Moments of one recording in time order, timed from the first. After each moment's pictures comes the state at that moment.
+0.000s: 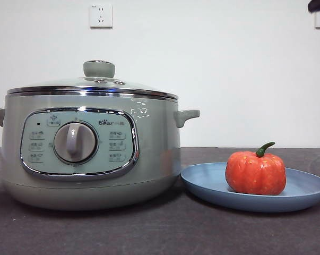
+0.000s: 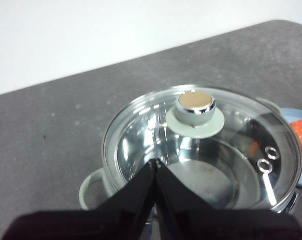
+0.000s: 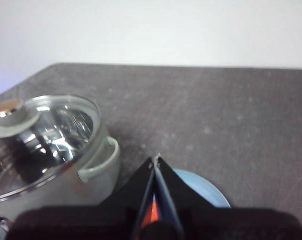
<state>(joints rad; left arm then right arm) -0.52 0.49 0.62 -0.42 -0.13 0.04 0.48 0.50 0.54 -0.25 0.06 0.12</state>
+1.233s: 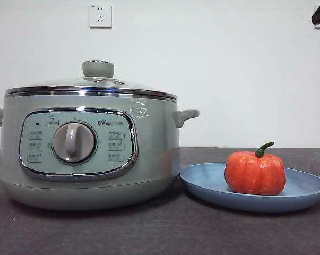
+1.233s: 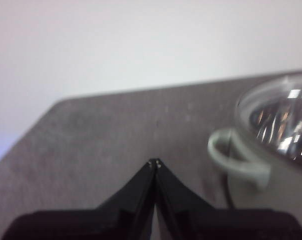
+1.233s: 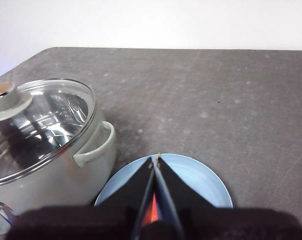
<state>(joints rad) -0.06 0.01 0.13 -0.21 -0.09 0.09 0.48 0.50 0.54 -0.31 0.06 0.12</state>
